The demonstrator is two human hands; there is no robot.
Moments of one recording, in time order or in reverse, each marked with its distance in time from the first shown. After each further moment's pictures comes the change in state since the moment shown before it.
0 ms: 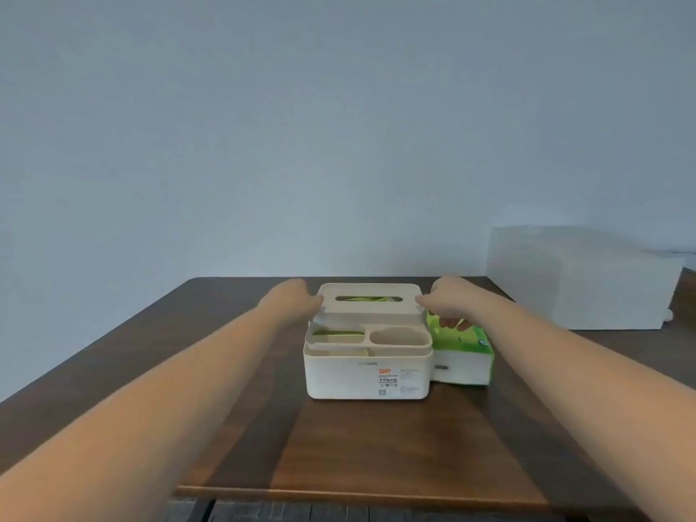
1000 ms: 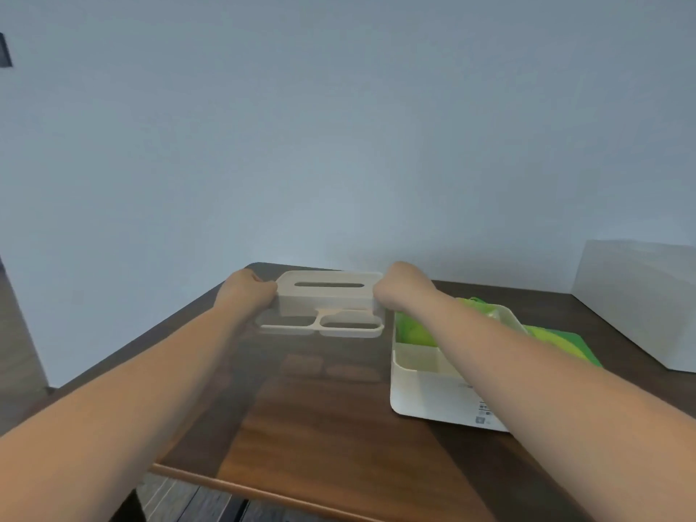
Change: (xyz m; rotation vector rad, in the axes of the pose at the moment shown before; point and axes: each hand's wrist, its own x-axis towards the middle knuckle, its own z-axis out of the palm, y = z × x) left_hand 0.024 -0.164 -0.063 -0.363 0.318 -0.289; right_hand 0.012 -0.178 0.077 -0.055 -0.030 -0.213
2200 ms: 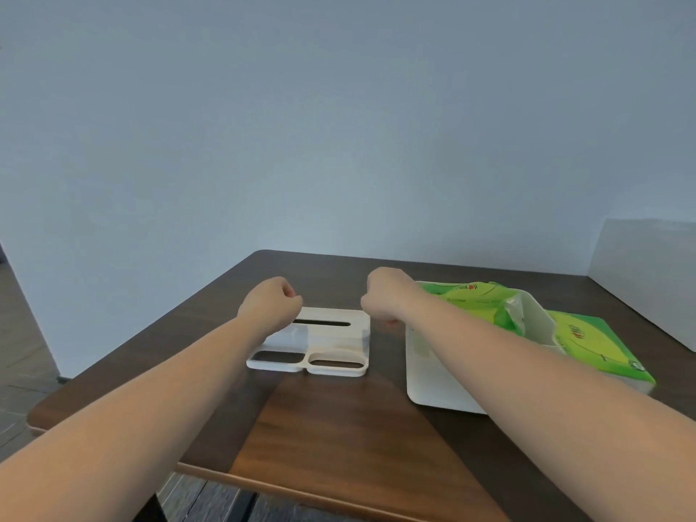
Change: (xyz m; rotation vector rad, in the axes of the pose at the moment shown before) left_hand -0.003 -0.019 0.029 0.235 -0.100 0.115; right_hand 0.010 -0.015 0.041 -0.251 -0.048 -0.136
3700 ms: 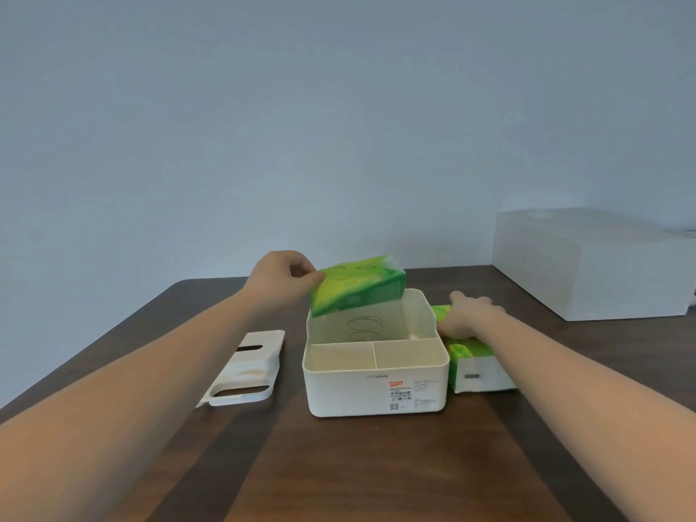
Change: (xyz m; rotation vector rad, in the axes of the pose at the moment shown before) left_hand -0.039 0.160 0.030 -0.294 -0.098 0.379; right_hand -0.039 0.239 -0.007 0.092 -0.050 0.625
